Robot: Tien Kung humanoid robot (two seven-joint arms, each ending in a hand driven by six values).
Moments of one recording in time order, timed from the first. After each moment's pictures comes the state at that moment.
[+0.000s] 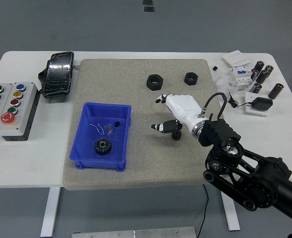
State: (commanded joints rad) left arm 0.00 0.08 -2.01 -0.18 2.21 -0.04 0.26; right arm 0.48 -0.23 0.70 1.36 -2.16 -0.03 -0.45
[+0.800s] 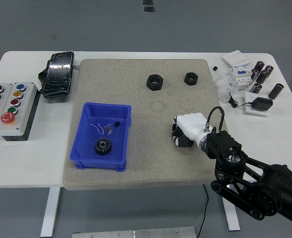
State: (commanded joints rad) left arm 0.00 0.08 -2.00 -0.18 2.20 -0.04 0.25; right arm 0.46 -0.28 0.65 1.35 -2.17 0.07 -0.49
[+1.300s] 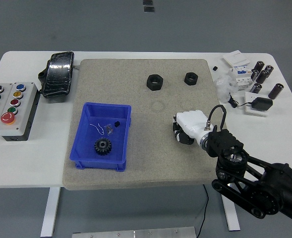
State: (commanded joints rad) left arm 0.00 0.08 -1.99 -0.18 2.20 -0.04 0.25; right arm 0.47 -0.29 0.65 1.36 -2.17 0.02 -0.46
